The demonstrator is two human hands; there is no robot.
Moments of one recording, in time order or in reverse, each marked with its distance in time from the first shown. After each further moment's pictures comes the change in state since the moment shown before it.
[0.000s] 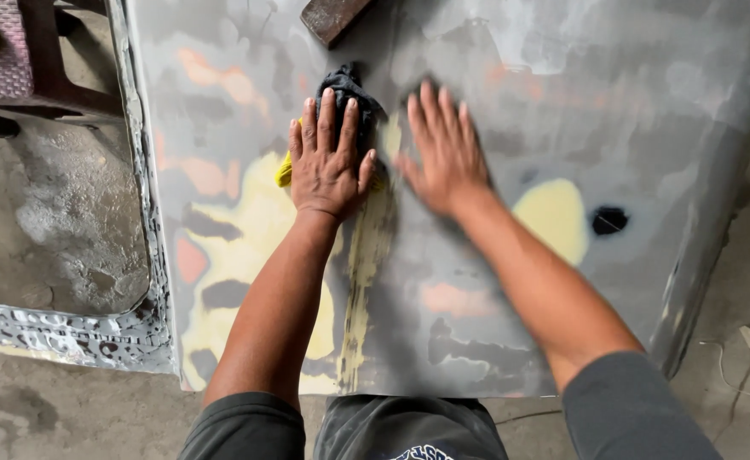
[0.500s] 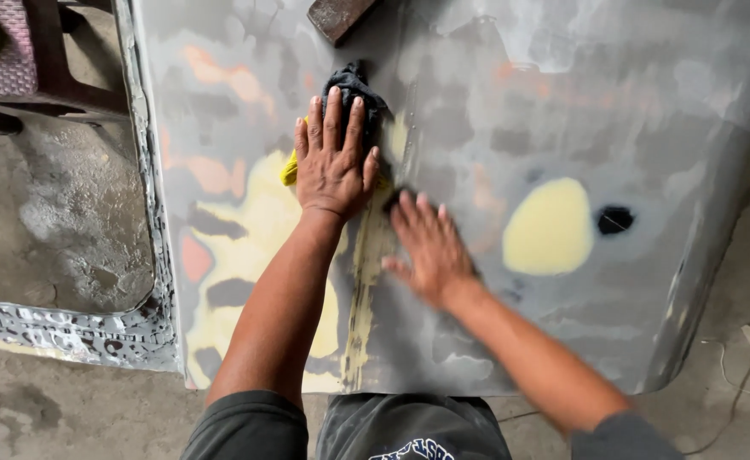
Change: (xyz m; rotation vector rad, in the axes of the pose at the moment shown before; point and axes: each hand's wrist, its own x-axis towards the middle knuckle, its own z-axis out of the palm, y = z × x) left_hand 0.000 0.001 -0.003 -0.024 -0.007 0.023; right_hand -0.121 -0.048 0.066 0.027 -0.070 -0.137
